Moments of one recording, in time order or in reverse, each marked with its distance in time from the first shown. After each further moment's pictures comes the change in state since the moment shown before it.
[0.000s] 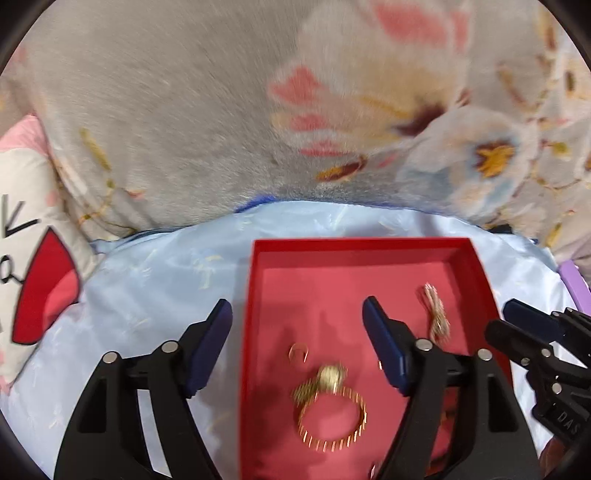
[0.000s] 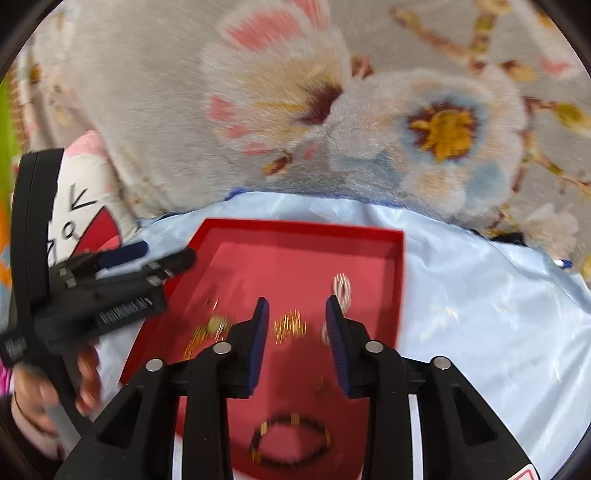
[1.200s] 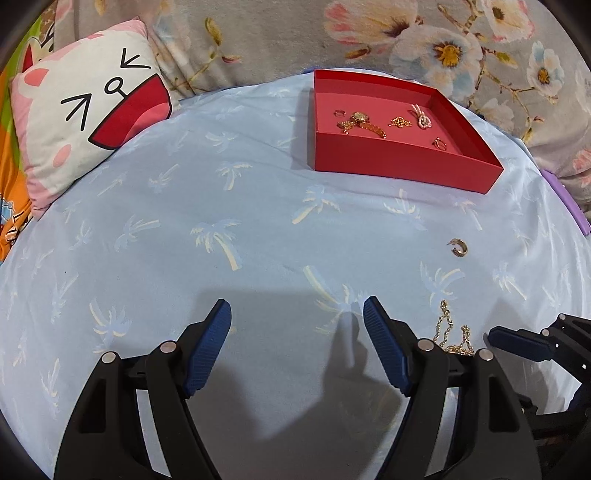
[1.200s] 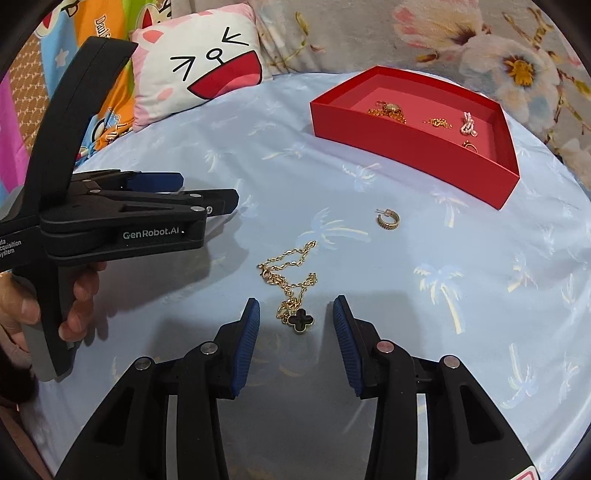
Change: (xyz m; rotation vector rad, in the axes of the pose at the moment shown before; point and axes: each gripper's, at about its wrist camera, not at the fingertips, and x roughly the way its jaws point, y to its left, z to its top) left arm -0.132 0.034 -0.252 -0.058 0.142 0.048; right arm -0.089 0.126 -0.246 -0.283 0.192 0.130
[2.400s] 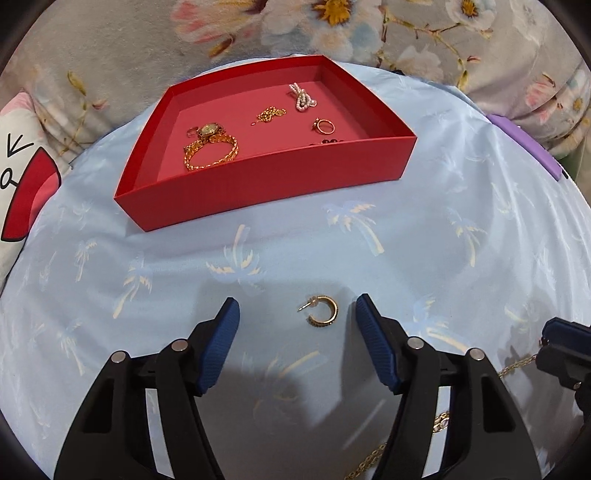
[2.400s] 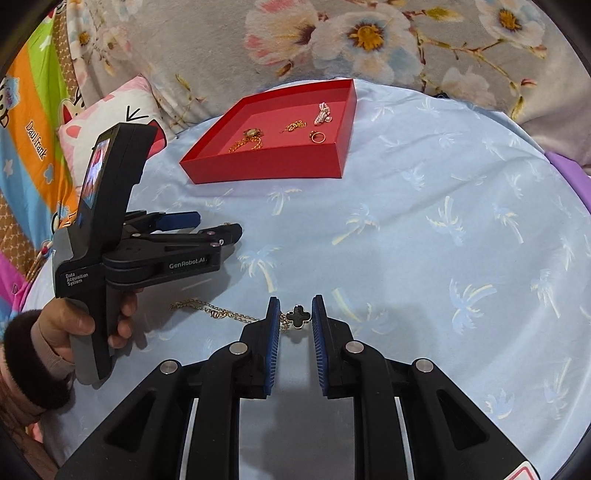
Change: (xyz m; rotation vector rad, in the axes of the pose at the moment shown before) left arm 0.045 -0.124 0.041 0.259 0.028 -0.133; right arm -0.063 -0.111 -0.044 0.340 -0.106 -0.085
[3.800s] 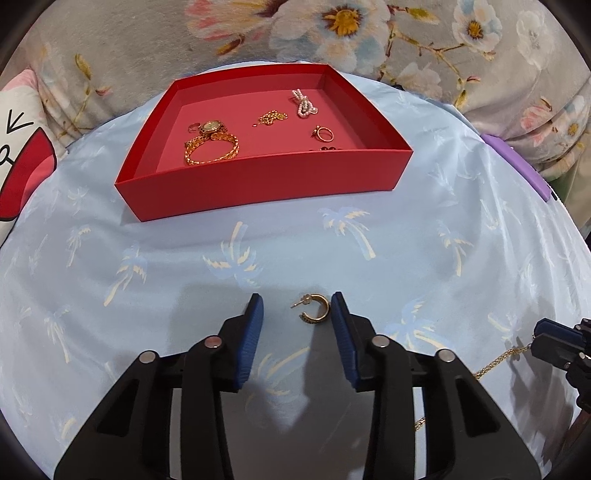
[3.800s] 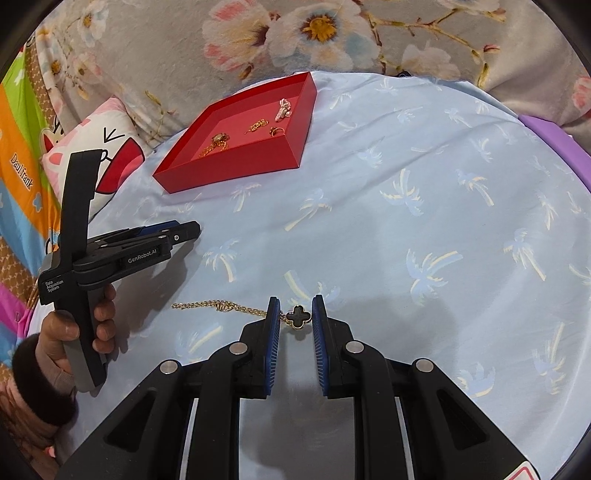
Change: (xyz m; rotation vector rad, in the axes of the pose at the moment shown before) left arm -0.007 0.007 -0.003 -0.060 -0.019 -0.062; right arm -0.007 -0.035 -0.011 0.116 0.004 -0.015
